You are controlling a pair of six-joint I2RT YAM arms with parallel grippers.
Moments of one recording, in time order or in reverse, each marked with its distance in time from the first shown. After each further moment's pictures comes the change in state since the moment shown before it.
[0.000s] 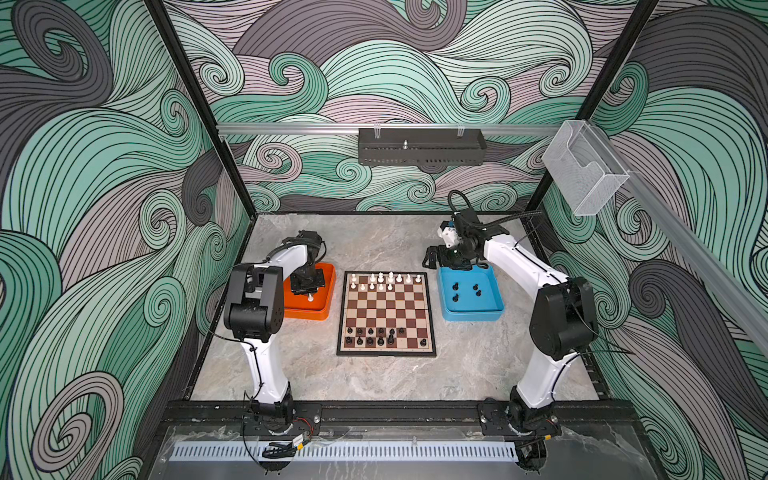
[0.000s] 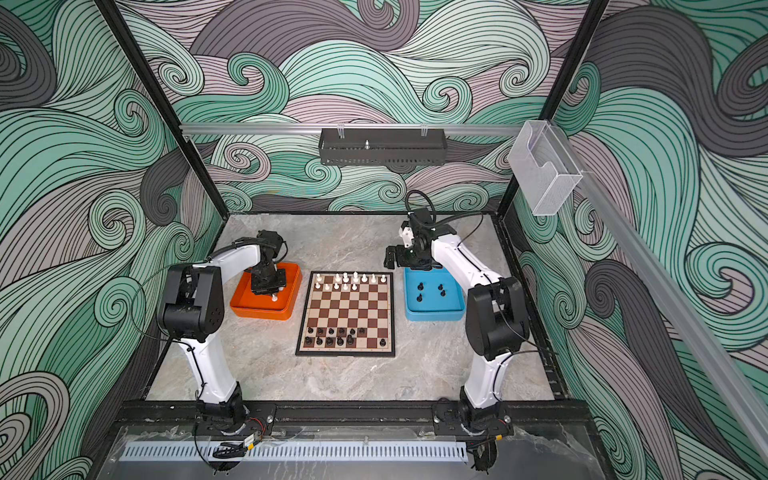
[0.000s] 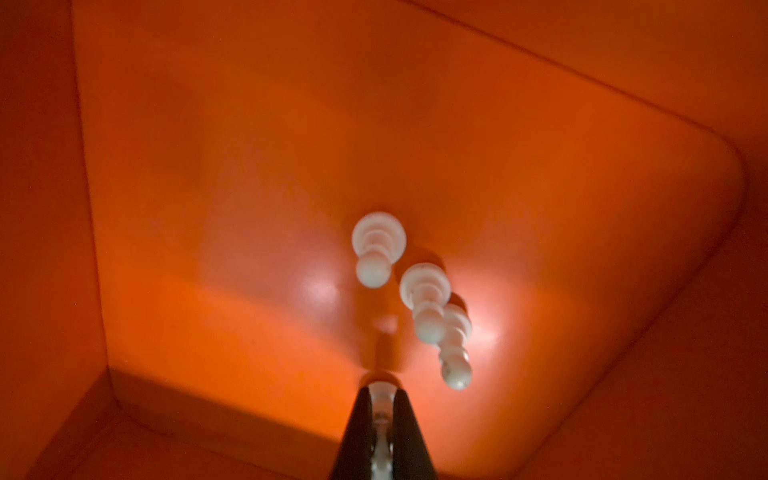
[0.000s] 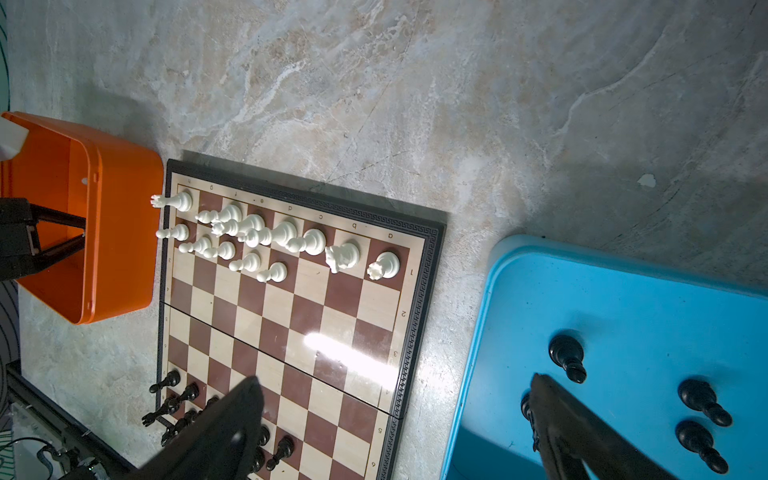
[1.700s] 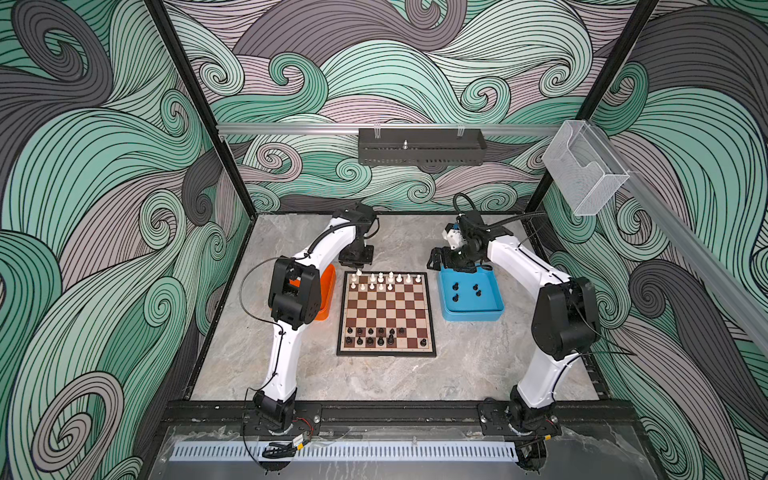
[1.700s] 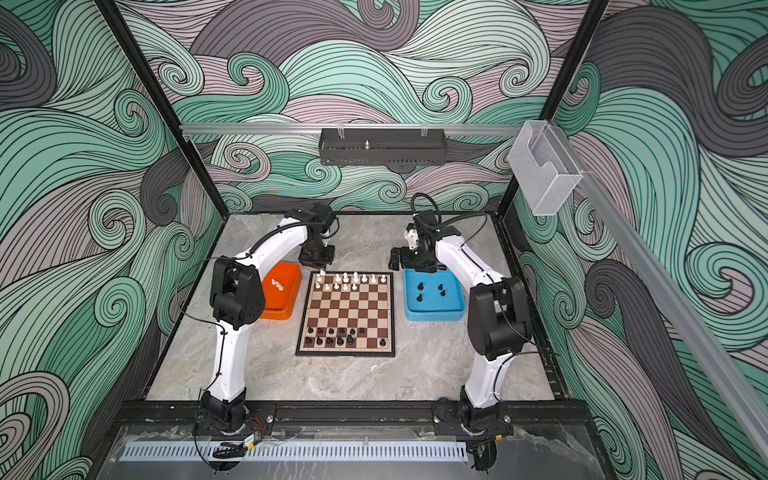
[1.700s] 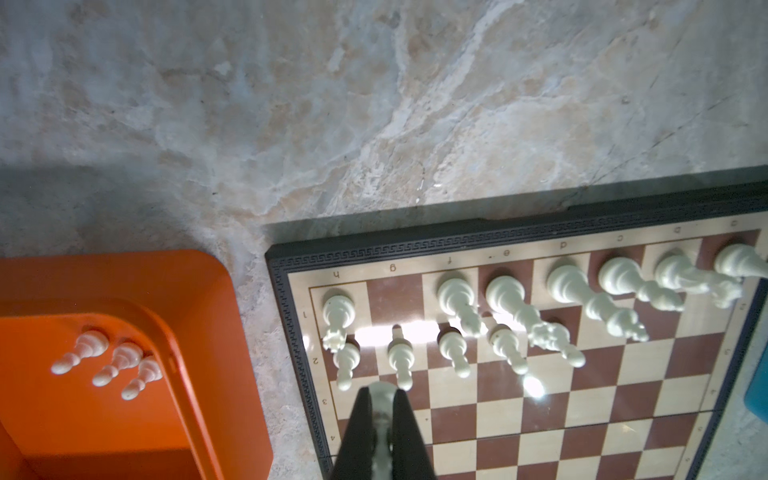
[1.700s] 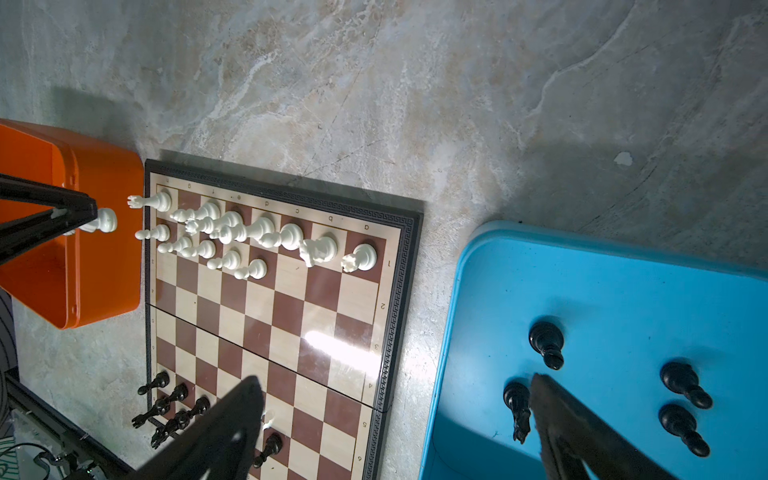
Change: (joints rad) left arm -0.319 0.266 0.663 -0.305 0.104 0.050; right arm -0.038 -0.006 -0.033 0.000 -0.006 -0.005
